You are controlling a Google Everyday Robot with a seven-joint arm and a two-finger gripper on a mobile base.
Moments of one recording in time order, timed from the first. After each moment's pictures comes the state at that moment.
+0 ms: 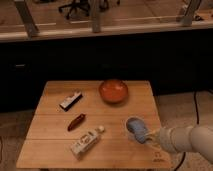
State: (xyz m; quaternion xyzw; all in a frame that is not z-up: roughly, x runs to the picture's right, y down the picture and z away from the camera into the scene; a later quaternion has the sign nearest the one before) arm 0.193 0.227 0.623 -0.12 -0.25 -0.14 0.95
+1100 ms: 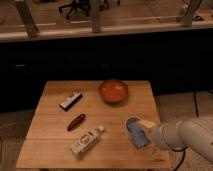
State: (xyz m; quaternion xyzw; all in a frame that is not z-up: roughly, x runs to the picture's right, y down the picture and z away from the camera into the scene) arm 0.175 0.228 0.633 -0.15 -0.24 -0.16 0.95
